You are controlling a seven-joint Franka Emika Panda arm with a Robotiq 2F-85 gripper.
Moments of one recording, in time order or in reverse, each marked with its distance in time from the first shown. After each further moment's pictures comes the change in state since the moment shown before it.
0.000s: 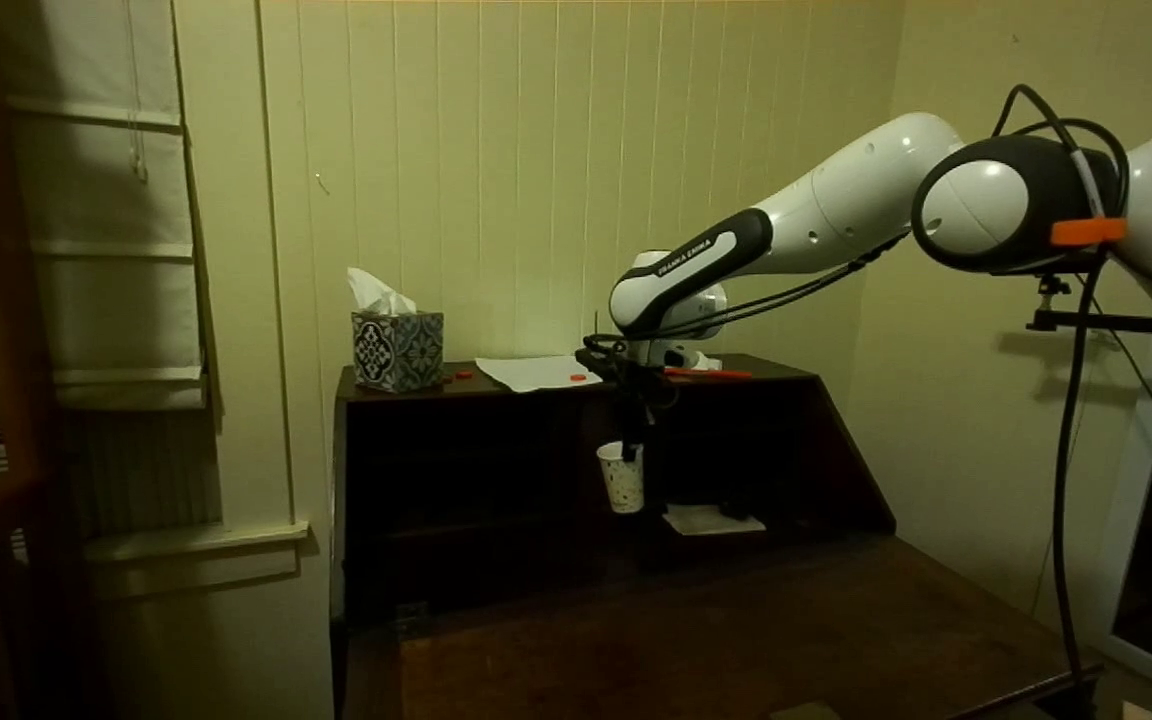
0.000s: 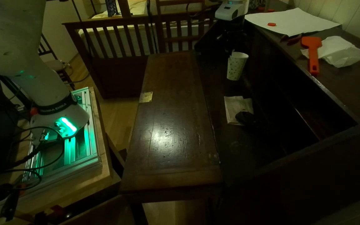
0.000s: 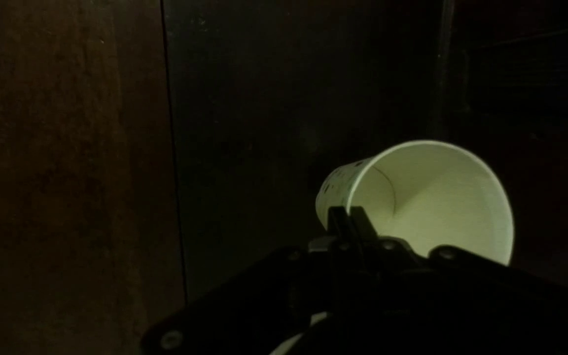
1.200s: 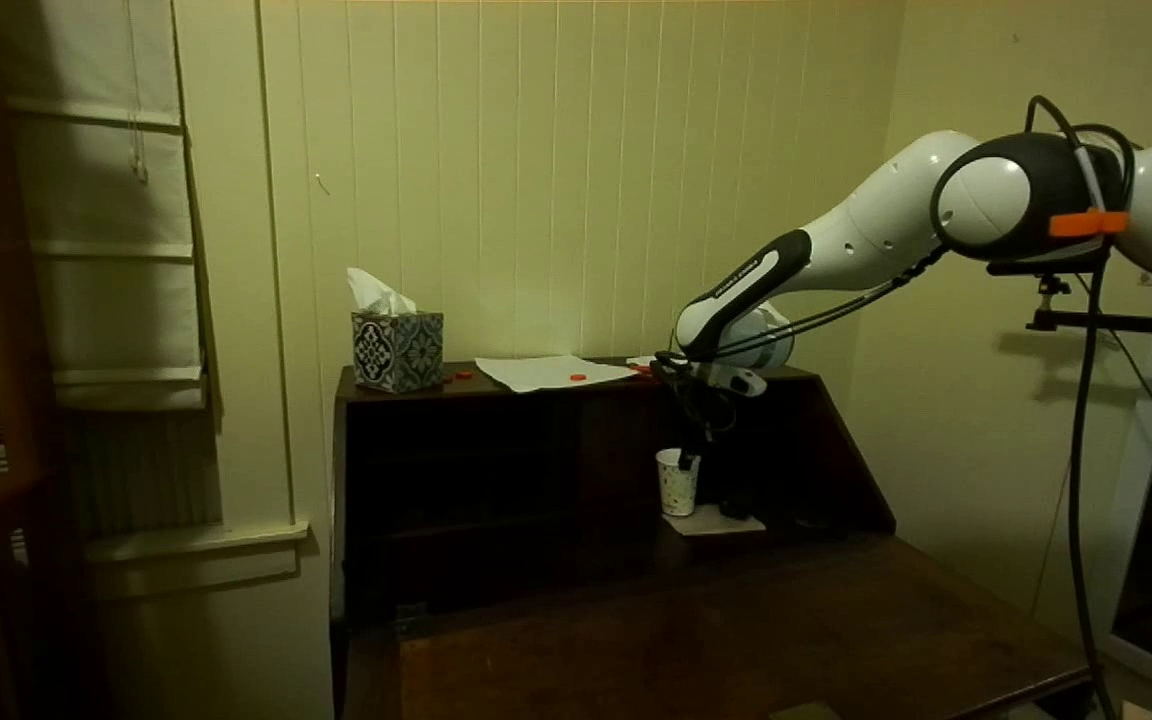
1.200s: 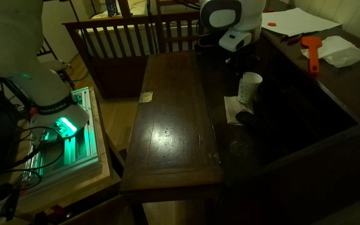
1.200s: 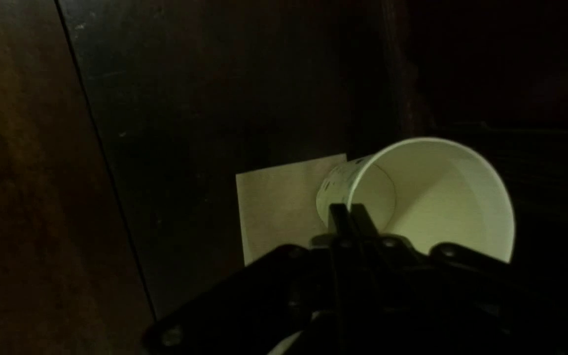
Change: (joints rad) arm -0.178 -0.038 -0.001 -0.205 0.151 0.256 -0.115
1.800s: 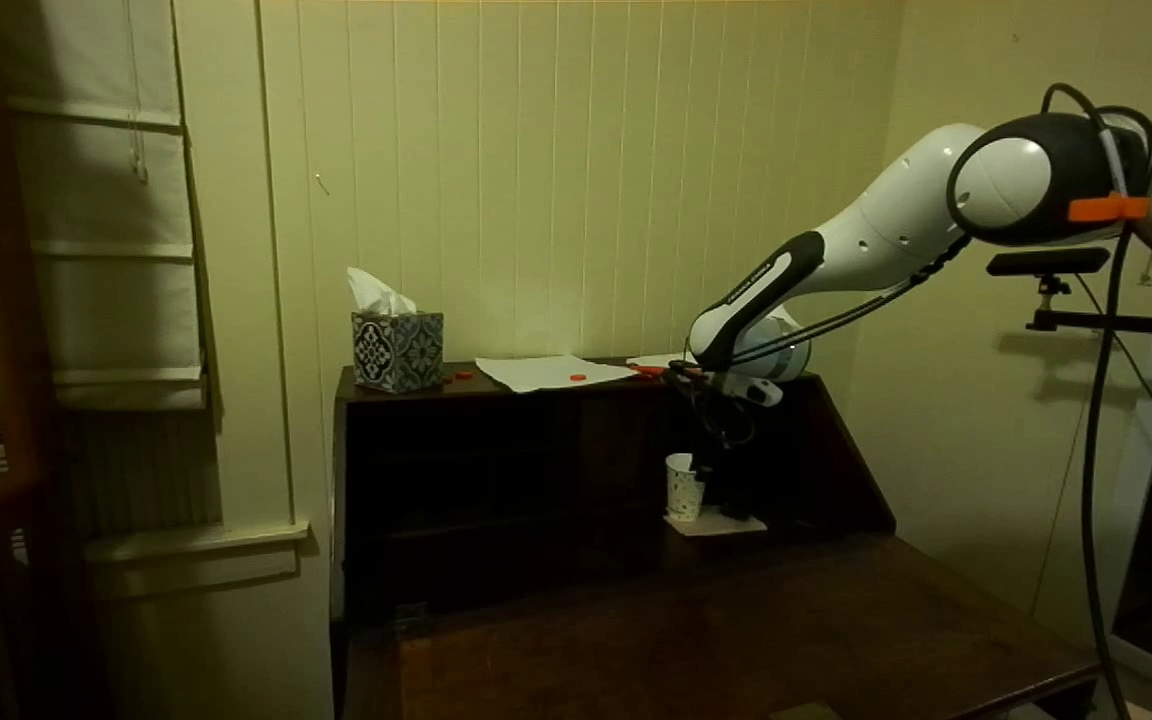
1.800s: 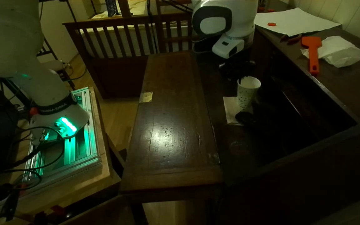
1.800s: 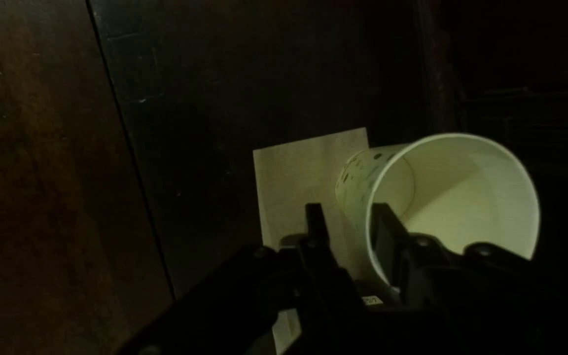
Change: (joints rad) arm -0.003 -0.055 -0.004 -0.120 0.012 0.068 -0.051
